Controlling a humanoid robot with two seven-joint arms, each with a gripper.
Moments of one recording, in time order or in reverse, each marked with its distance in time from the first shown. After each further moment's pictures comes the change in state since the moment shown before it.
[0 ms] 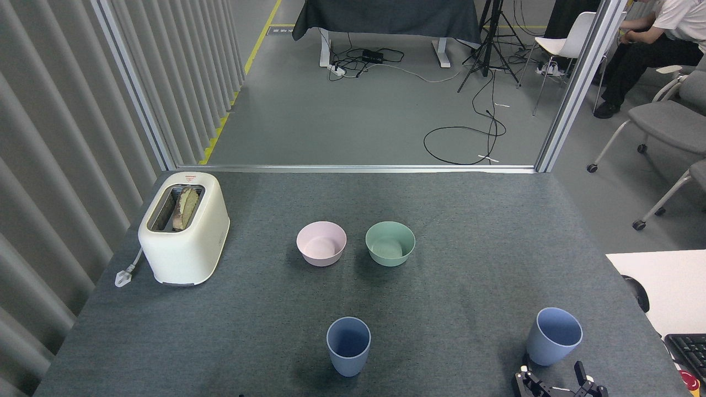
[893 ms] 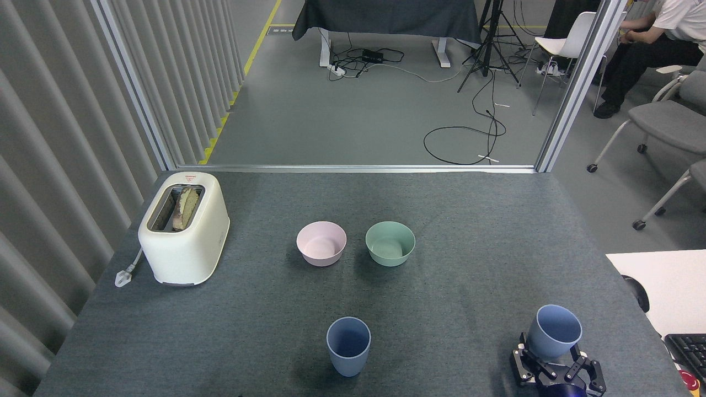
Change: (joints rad) left arm 0.001 0.004 0.002 0.004 0.000 0.000 0.000; right arm -0.142 -0.031 0.014 0.148 0.013 -0.001 0.008
